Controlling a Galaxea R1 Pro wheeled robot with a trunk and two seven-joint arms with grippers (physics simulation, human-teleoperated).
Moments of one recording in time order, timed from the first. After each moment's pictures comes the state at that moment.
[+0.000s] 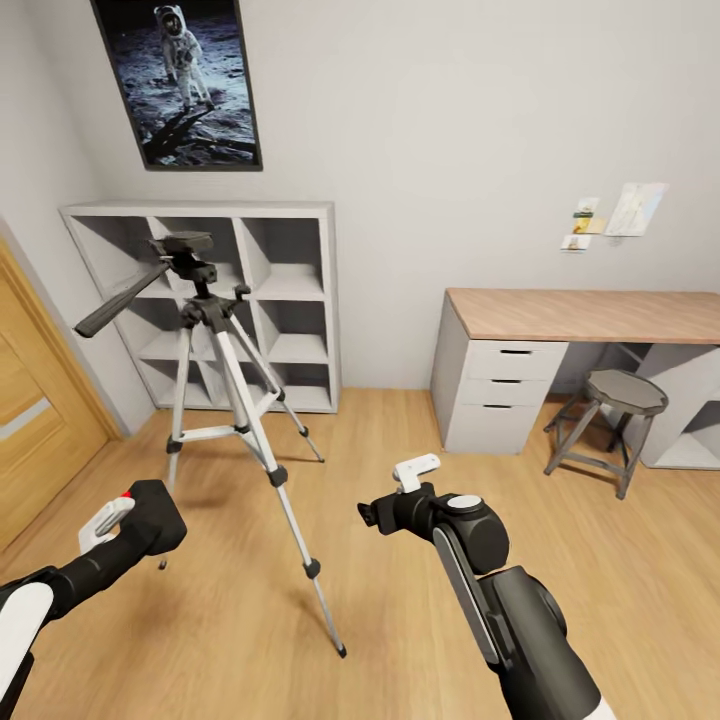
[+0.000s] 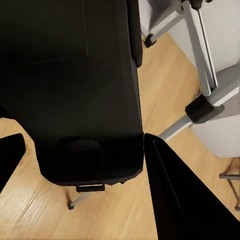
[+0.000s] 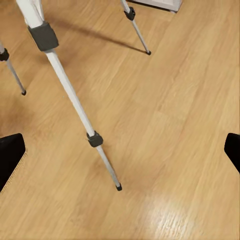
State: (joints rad) left arm -0.24 0.28 0.28 -1.41 1.01 0.70 0.16; right arm -0.45 0.12 0.33 -1.61 0.00 1.04 0.10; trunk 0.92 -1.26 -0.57
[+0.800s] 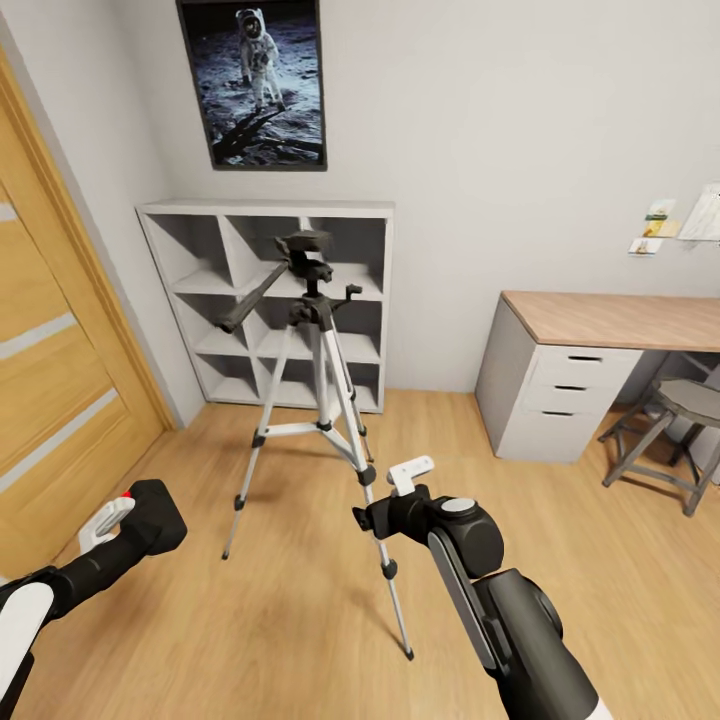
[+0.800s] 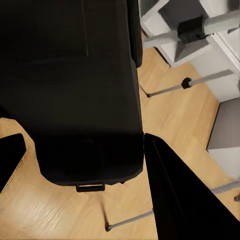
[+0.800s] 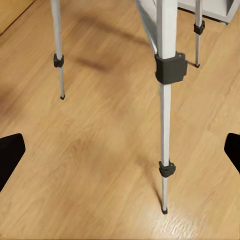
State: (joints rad) left arm -0.24 0.28 0.28 -1.41 1.01 0.70 0.16; right arm -0.45 0.12 0.36 -1.61 0.00 1.04 0.10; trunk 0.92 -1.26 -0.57
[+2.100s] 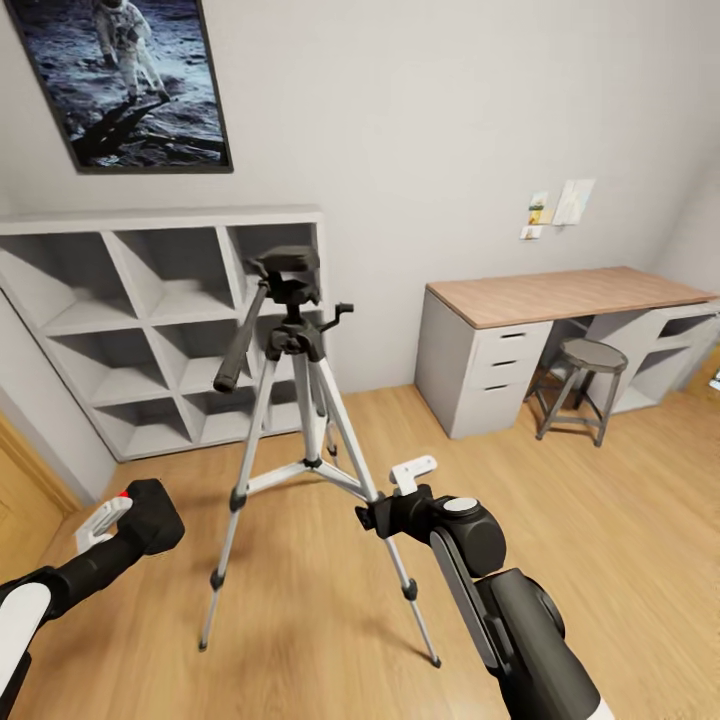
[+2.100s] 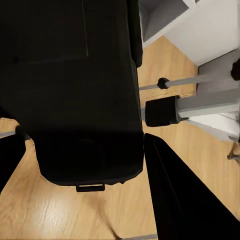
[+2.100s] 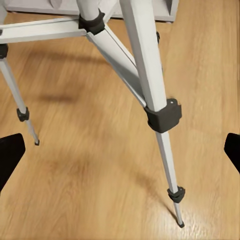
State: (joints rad) left arm -0.24 0.28 0.29 -1.41 1.01 0.70 0.16; right arm -0.45 0.12 0.35 -1.61 0.00 1.04 0.09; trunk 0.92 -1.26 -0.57
